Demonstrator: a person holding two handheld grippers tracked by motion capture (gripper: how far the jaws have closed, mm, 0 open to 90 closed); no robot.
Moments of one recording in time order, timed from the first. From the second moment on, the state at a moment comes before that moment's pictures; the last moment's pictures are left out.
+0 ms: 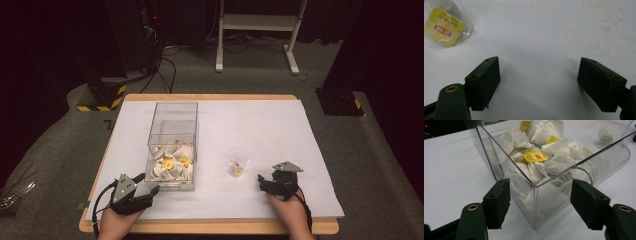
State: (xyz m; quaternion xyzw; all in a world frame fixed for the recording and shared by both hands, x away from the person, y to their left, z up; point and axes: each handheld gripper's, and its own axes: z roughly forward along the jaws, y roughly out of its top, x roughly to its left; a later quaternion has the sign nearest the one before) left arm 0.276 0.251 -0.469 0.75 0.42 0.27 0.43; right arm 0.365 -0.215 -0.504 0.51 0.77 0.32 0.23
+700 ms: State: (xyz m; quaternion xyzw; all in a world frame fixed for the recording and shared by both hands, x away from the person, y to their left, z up) left arm 0.296 0.250 -0.467 0.72 0.45 0.30 0.44; right arm 0.365 -0.215 -0.504 0.51 0.77 0.32 0.23
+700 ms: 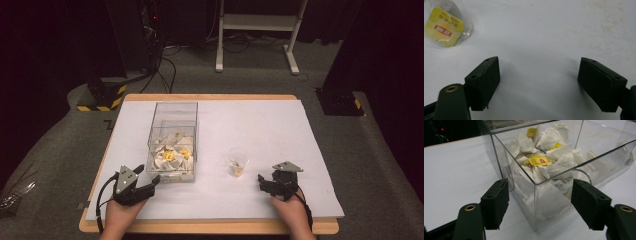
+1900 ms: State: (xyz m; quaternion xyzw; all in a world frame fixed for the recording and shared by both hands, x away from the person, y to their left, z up) left arm 0.348 0.259 -0.470 0.71 0.49 0.28 0.42; right arm 0.364 -0.215 -0.504 0.51 0.76 0.32 0.23
